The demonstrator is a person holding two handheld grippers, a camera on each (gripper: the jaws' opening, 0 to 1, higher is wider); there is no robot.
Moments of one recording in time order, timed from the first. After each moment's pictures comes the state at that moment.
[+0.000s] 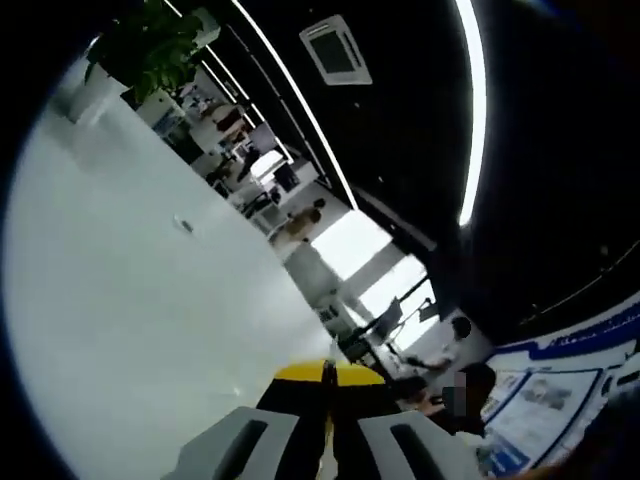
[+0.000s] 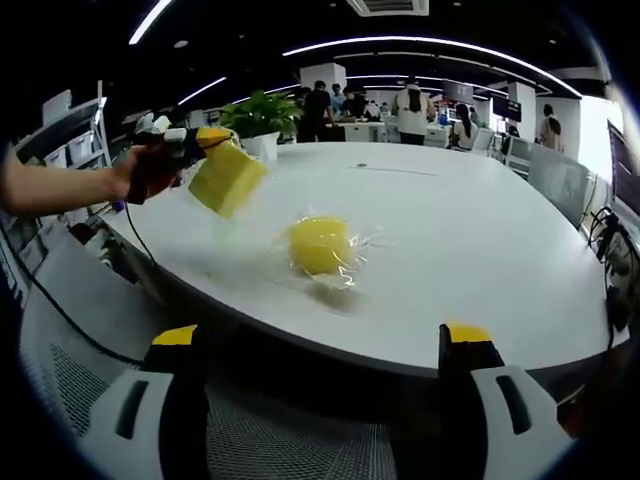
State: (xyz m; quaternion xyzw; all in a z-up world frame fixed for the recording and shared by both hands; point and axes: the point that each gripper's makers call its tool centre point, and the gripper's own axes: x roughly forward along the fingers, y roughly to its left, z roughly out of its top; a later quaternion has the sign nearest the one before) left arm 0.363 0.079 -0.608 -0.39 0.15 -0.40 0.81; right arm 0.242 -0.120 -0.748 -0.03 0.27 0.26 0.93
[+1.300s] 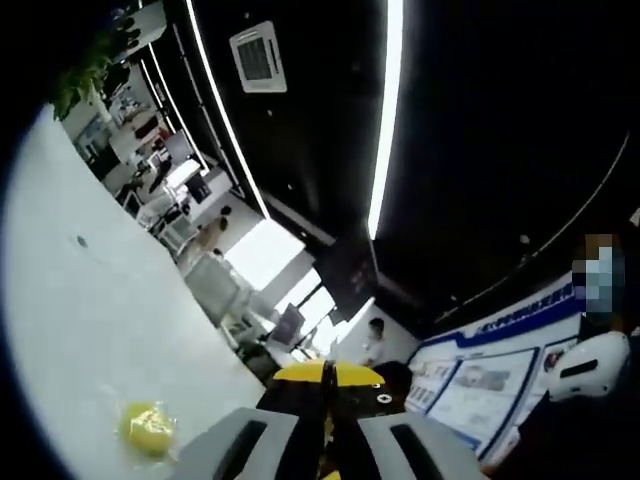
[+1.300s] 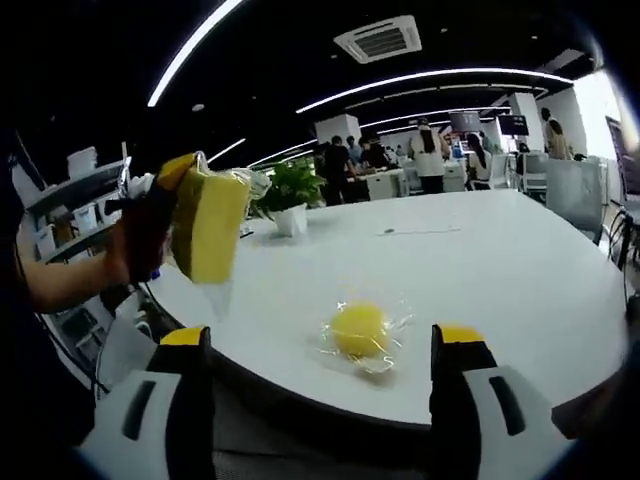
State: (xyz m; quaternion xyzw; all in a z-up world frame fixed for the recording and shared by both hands) left arm 0.265 0.023 -0.511 -0.40 0.07 -0.54 0.74; right arm 0.242 -0.091 -0.635 0.10 0.15 0.34 0.92
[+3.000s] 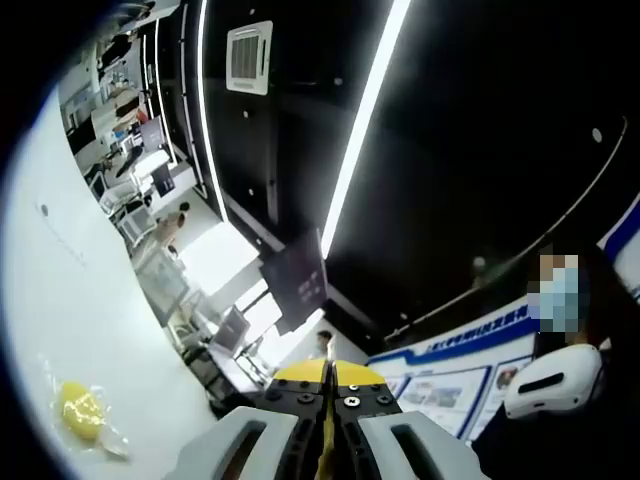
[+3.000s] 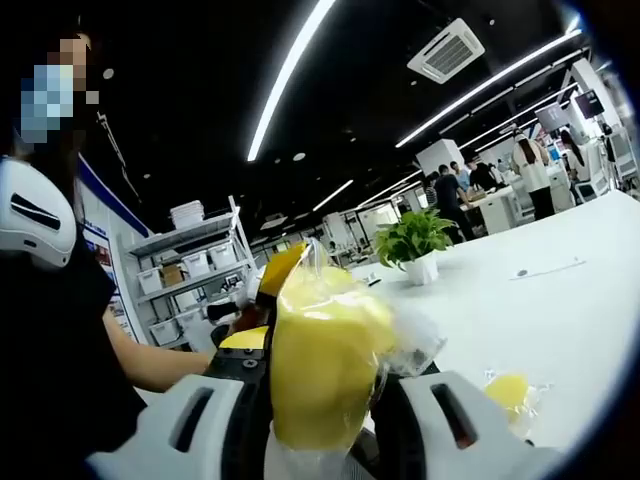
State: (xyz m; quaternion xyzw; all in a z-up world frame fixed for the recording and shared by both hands) left arm 0.223 0.005 -0.477 -0.45 0.03 -0.60 0.66; right arm 0.205 0.009 -0.534 0.18 0.08 0.54 0.82
